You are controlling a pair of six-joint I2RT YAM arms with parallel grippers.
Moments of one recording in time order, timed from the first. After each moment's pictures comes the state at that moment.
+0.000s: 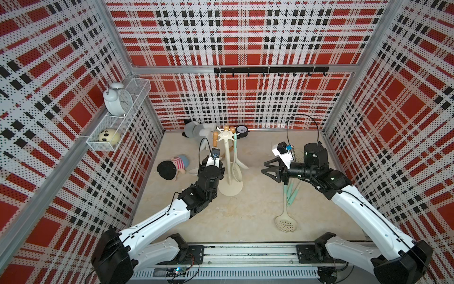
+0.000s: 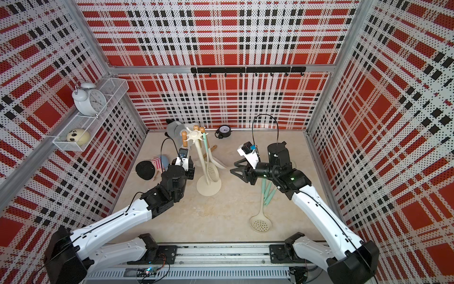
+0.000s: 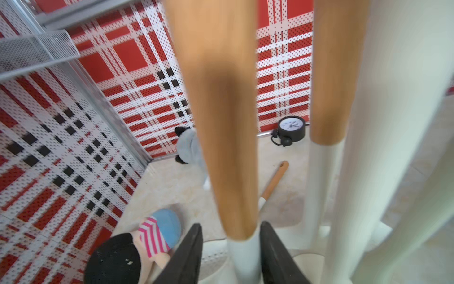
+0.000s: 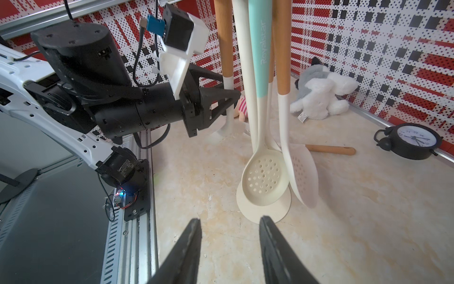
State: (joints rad) left arm -0.75 1.08 0.72 0.09 -0.76 0.06; right arm 0.45 1.09 1.06 -0.37 -0.74 -0.11
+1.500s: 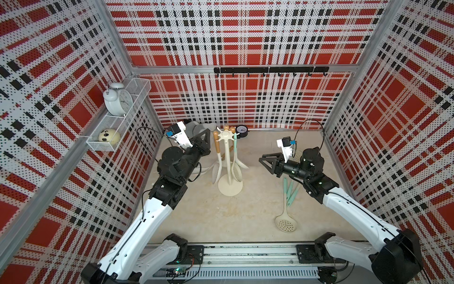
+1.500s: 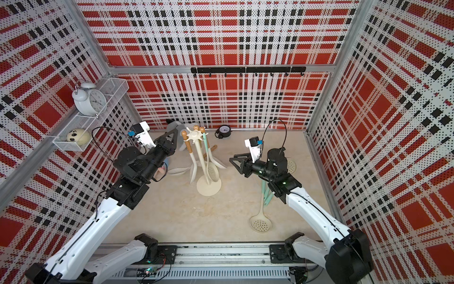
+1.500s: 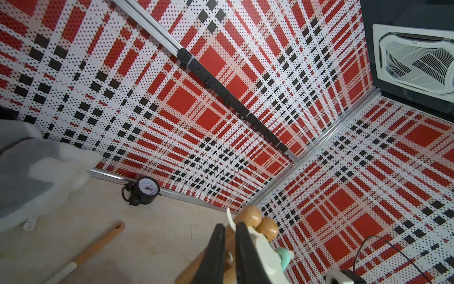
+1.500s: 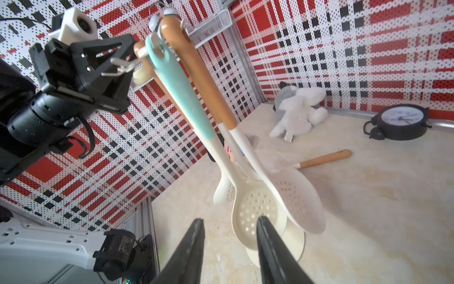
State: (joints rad) left arm -0.43 0.99 1.03 0.07 -0.03 -0.74; right arm 0.47 1.16 0.87 0.20 -0.60 0.39
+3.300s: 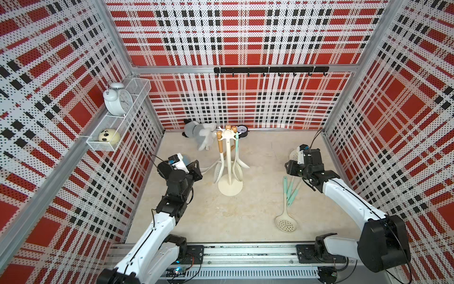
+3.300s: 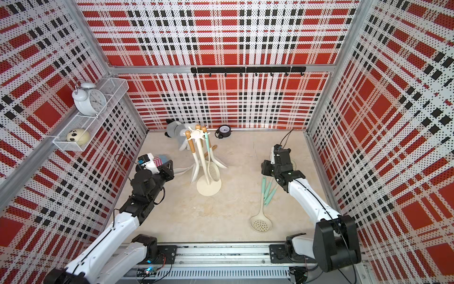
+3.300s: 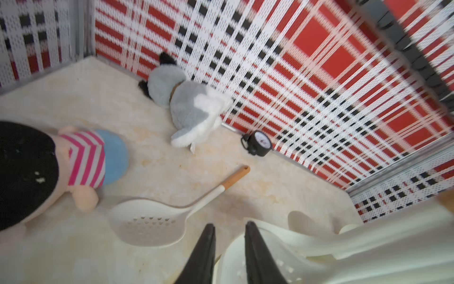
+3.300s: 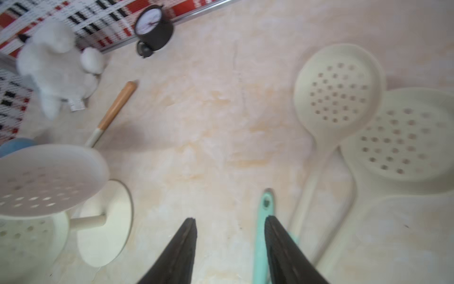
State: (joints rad) left arm -0.27 0.78 0.49 0.15 -0.15 -0.58; right arm 0.18 1.28 0.86 -0.33 -0.06 0.37
